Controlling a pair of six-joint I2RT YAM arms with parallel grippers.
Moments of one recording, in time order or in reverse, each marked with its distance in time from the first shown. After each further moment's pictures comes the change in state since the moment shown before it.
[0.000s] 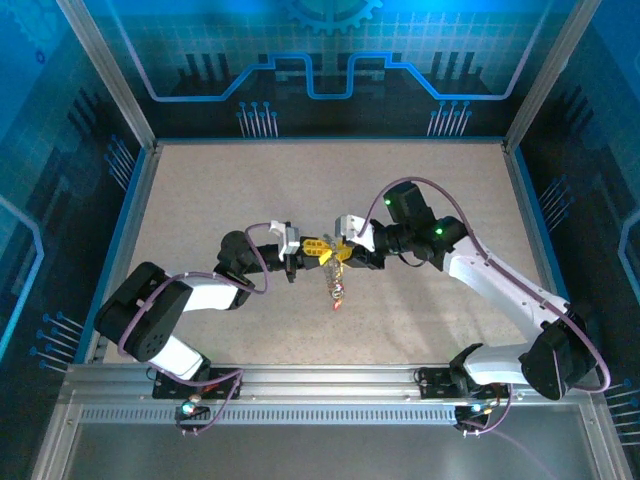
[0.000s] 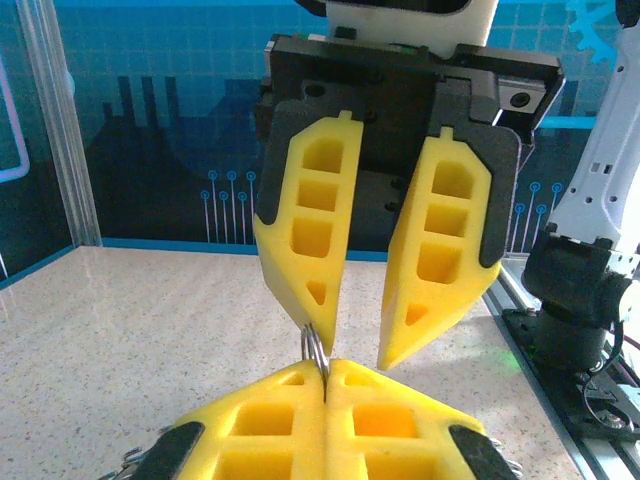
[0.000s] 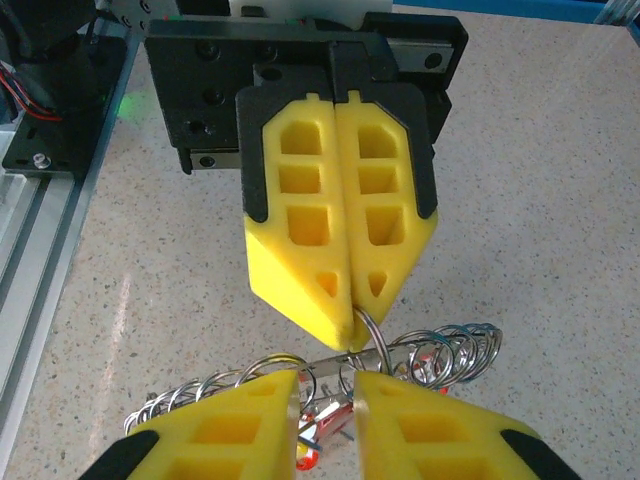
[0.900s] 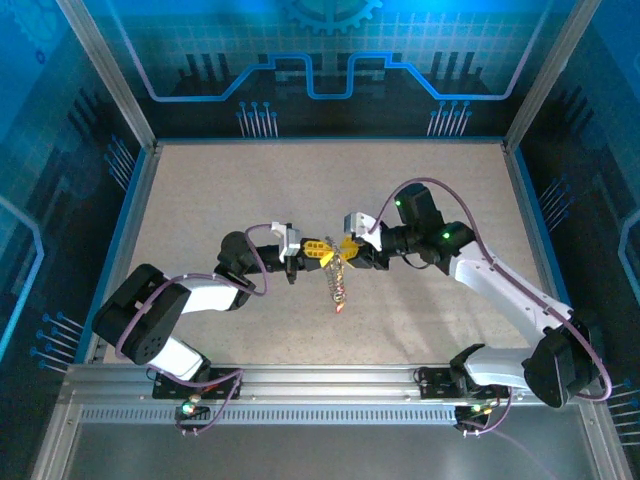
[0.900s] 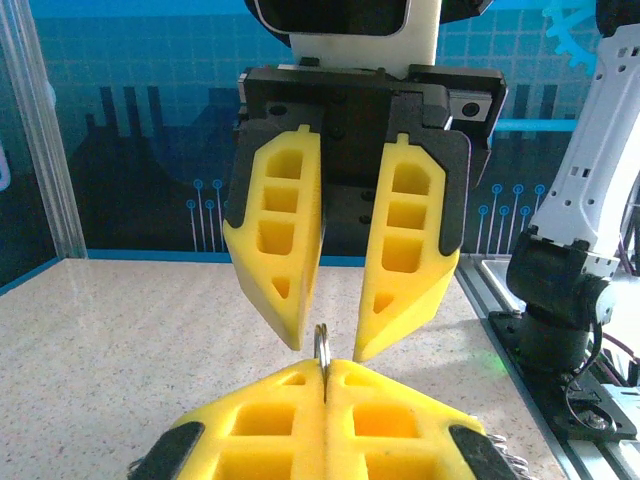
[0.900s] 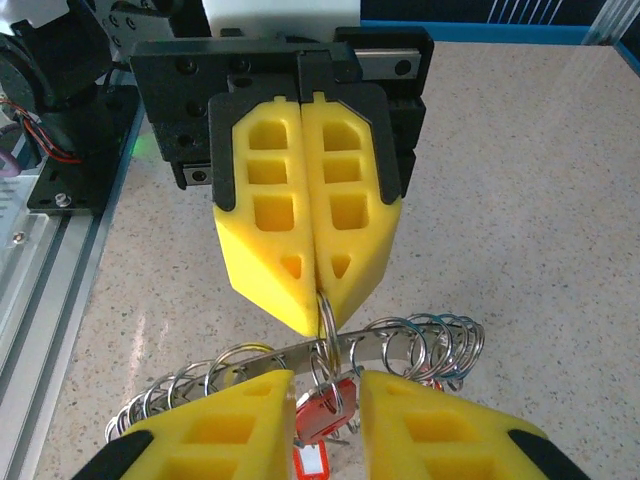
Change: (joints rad) left arm -0.015 -0.014 0.003 -0.002 0.013 0.000; right arm -0.050 -0.040 -0.068 0.077 -0.097 0.060
